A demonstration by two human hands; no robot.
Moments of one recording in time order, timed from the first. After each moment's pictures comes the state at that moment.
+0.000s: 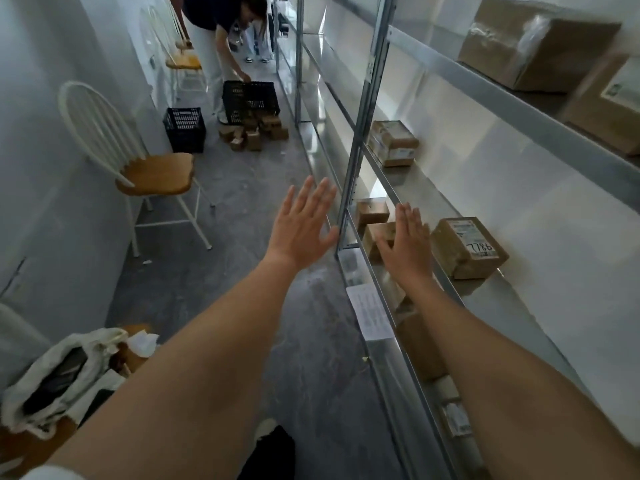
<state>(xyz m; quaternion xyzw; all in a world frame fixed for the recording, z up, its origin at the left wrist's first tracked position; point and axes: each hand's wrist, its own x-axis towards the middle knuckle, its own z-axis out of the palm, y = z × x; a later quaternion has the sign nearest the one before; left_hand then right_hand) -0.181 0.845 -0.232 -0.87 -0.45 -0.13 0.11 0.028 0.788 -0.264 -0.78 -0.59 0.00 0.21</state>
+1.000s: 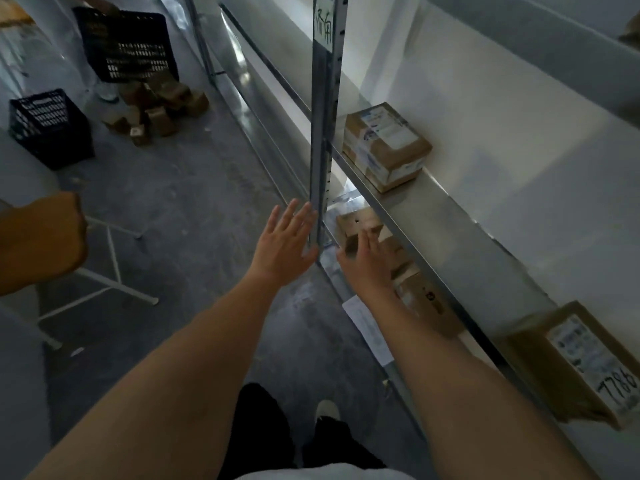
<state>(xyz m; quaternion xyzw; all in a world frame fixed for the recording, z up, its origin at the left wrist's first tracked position) -0.050 1.288 -0.349 -0.95 -0.31 0.00 0.01 0.097 1.183 -0.391 -0.87 -0.42 0.17 0.20</state>
